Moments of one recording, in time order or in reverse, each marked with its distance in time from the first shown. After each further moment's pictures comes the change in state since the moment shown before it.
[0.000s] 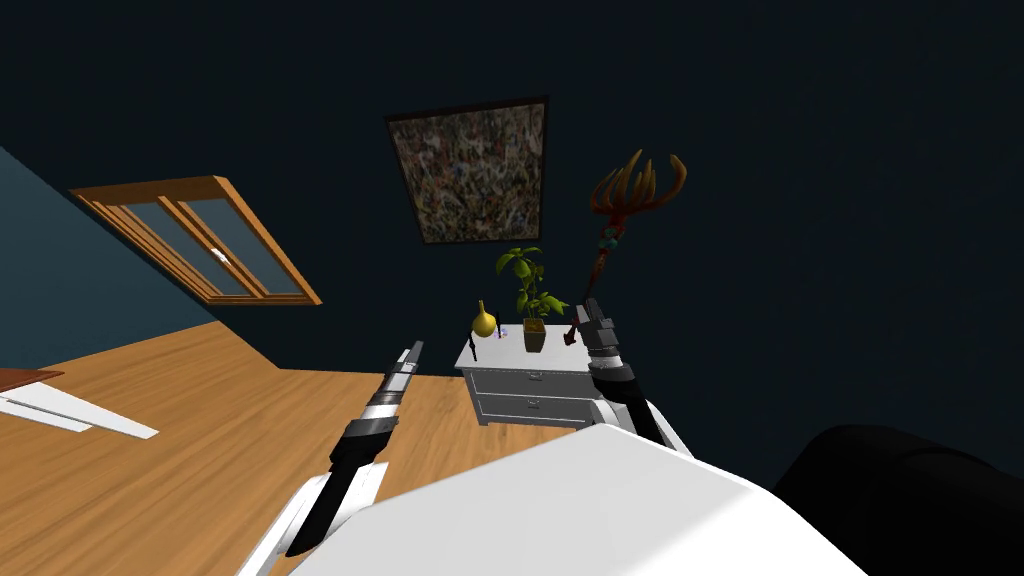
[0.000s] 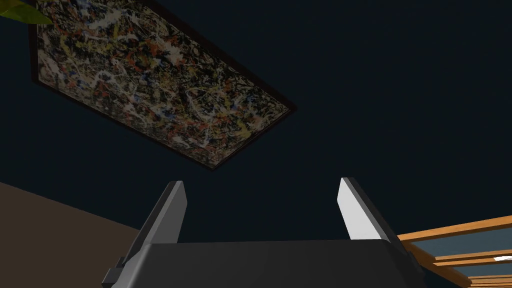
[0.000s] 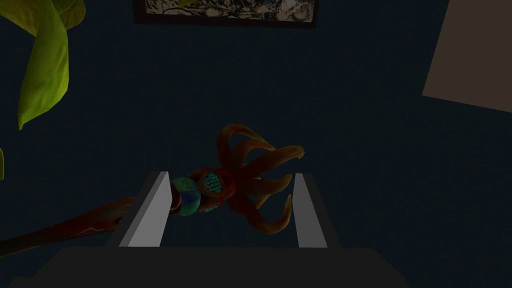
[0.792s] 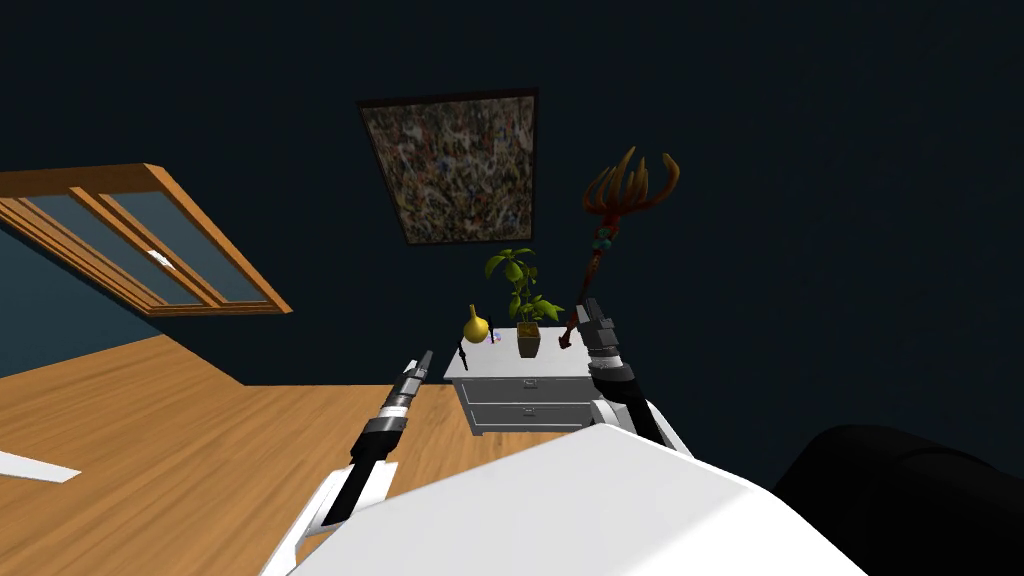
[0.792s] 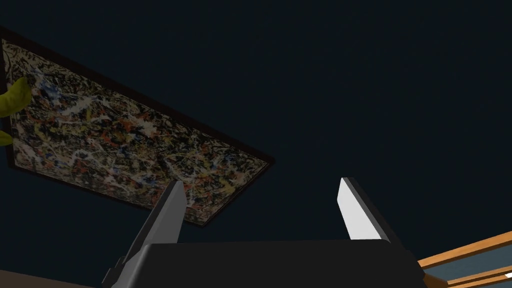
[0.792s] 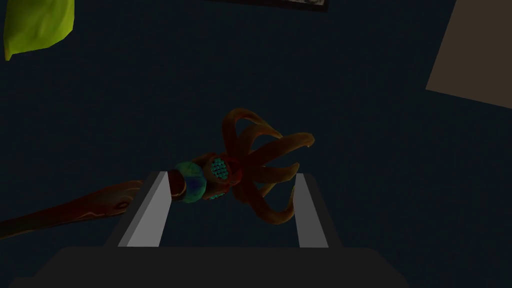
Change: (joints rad) left arm -0.075 -0.024 0.002 0.221 -0.068 0.013 -0.099; right arm 0.000 0.000 0.000 0.000 0.000 0.000 0.000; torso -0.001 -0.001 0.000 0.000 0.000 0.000
